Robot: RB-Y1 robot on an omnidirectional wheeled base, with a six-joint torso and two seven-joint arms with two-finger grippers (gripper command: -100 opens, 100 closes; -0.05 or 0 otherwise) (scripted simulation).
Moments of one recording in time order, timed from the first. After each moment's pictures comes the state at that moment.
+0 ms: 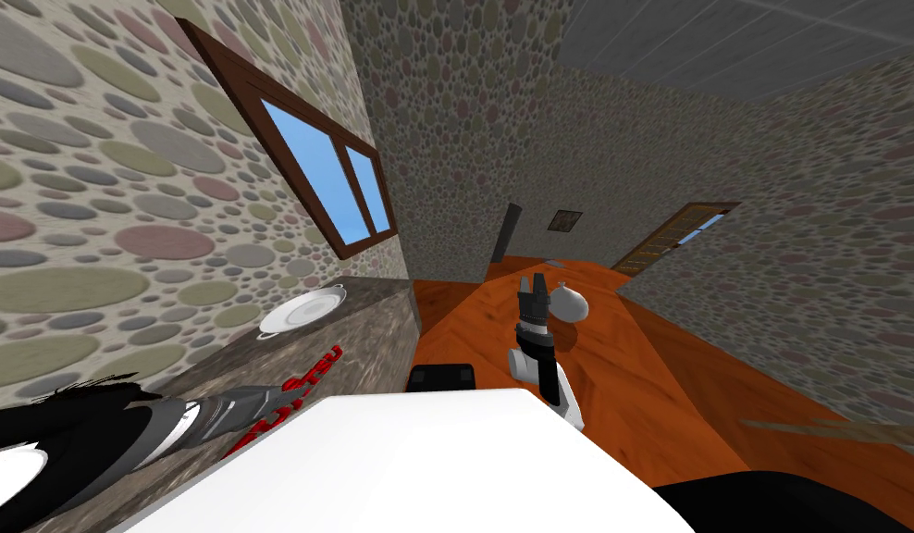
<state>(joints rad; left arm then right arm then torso) 1.00 0.73 0.68 -2.33 1.19 1.25 1.34 0.48 -0.01 -0.07 -2.22 0.07 -0.61 0.10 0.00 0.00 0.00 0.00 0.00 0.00</state>
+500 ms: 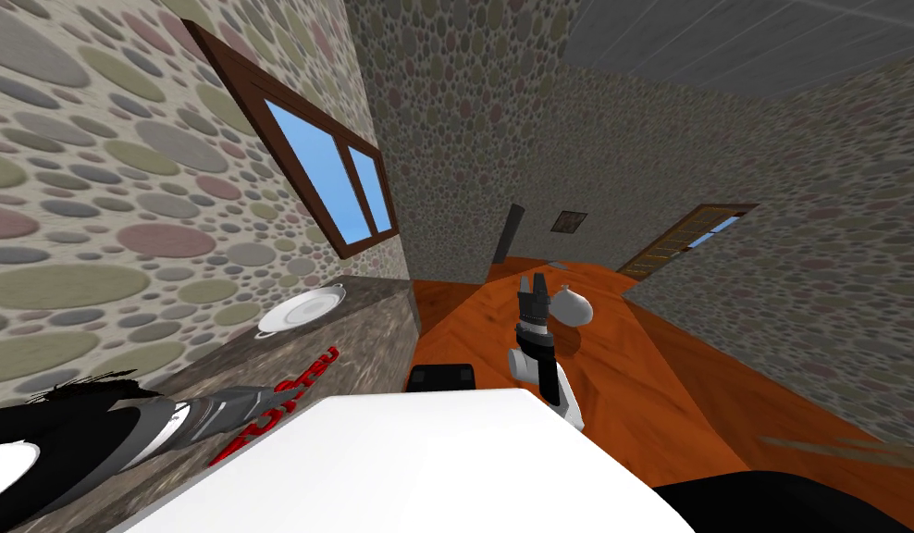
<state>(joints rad) 0.95 0.70 0.72 -2.25 1.20 1.29 1.25 0.48 -0.01 -0.07 -2.22 0.07 -0.61 0.10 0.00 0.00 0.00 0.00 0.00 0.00</state>
